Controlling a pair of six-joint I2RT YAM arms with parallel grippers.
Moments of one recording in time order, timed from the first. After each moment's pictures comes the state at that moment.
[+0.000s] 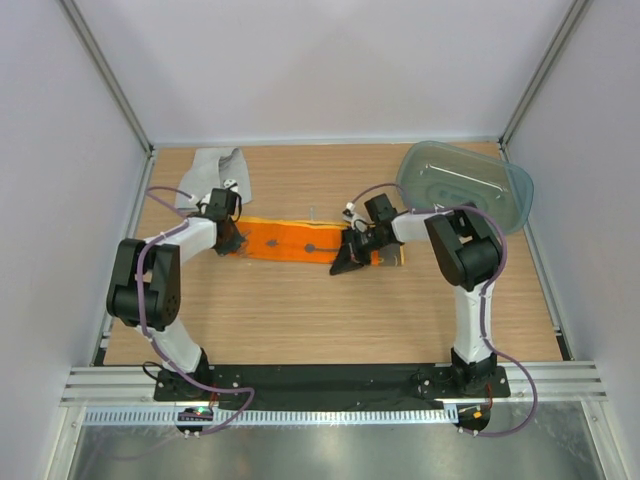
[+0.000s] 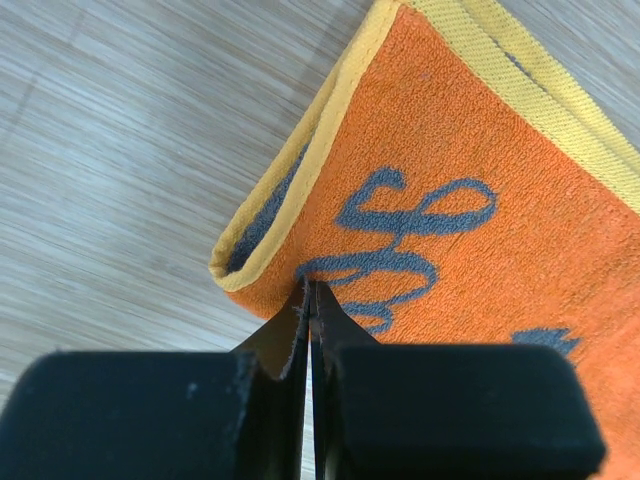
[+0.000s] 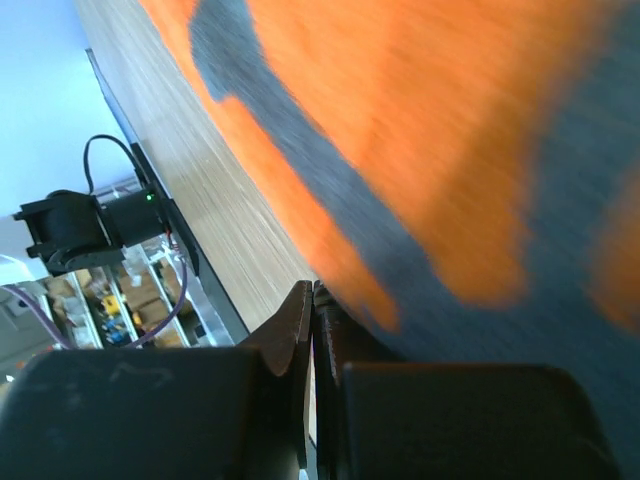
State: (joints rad) left arm -0.17 1.71 0.98 -0.35 -0.24 -0.64; right arm 0.43 2.10 1.19 -0.21 -0.89 0.45
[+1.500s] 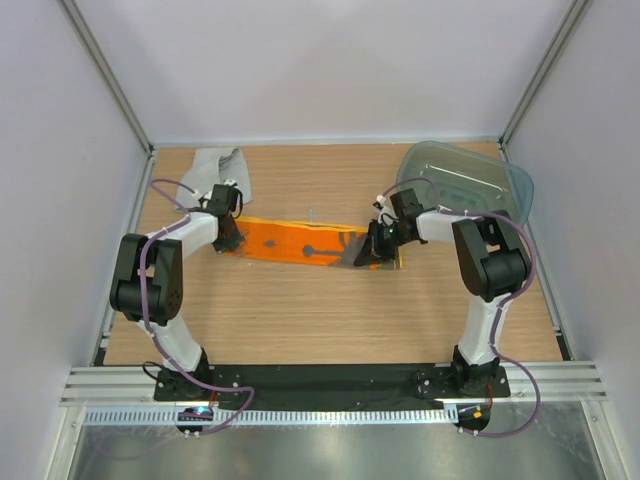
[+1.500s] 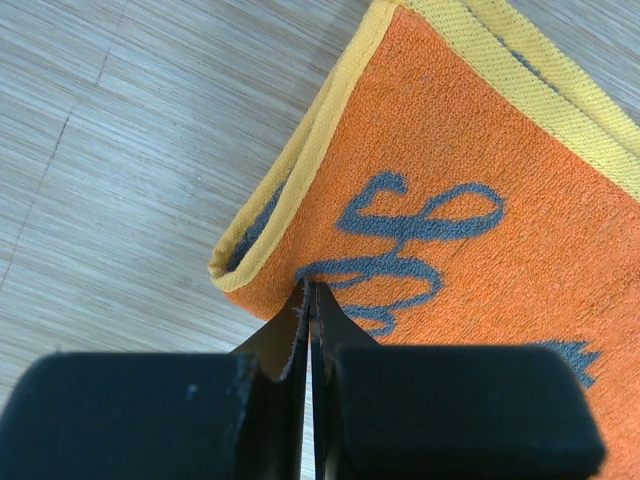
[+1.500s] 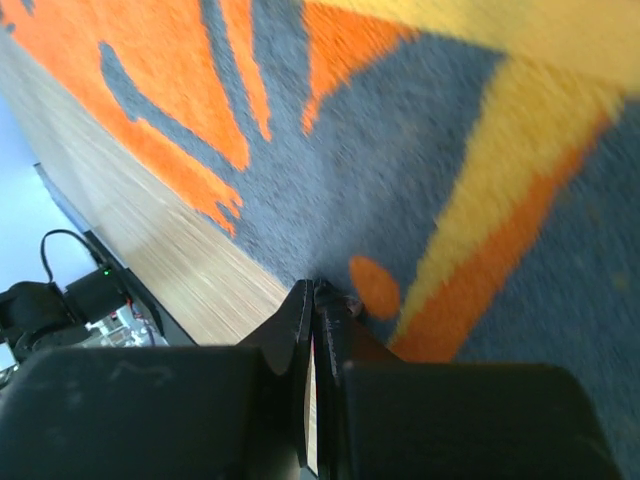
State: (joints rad) left arm -0.17 1.75 1.04 -0.41 -0.27 -0.55; right arm 0.29 1.95 1.08 -0.28 -0.68 0.45
